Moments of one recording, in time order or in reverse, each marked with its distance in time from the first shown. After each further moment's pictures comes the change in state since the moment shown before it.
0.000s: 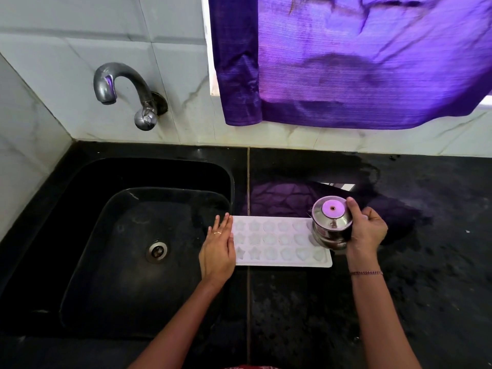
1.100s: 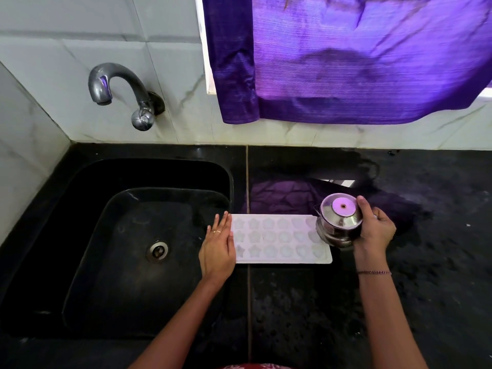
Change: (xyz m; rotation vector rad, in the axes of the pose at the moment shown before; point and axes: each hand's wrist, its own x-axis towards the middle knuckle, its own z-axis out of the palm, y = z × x) left_hand 0.001 -0.002 0.002 -0.007 -0.015 0.007; right_hand 0.012 0.005 -0.015 0.063 0.044 0.032
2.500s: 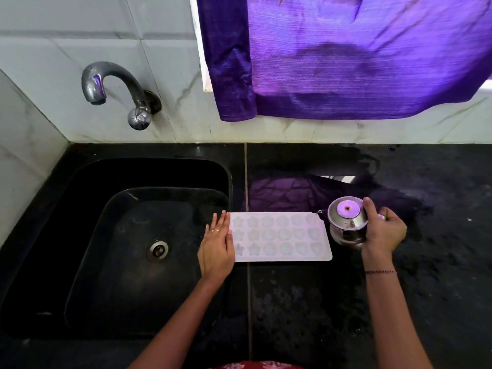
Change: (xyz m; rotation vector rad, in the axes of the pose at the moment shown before) left_hand -0.001 0.000 0.000 -0.008 0.010 -0.024; right_hand 0.006 0.002 -0.018 -0.190 0.036 -0.100
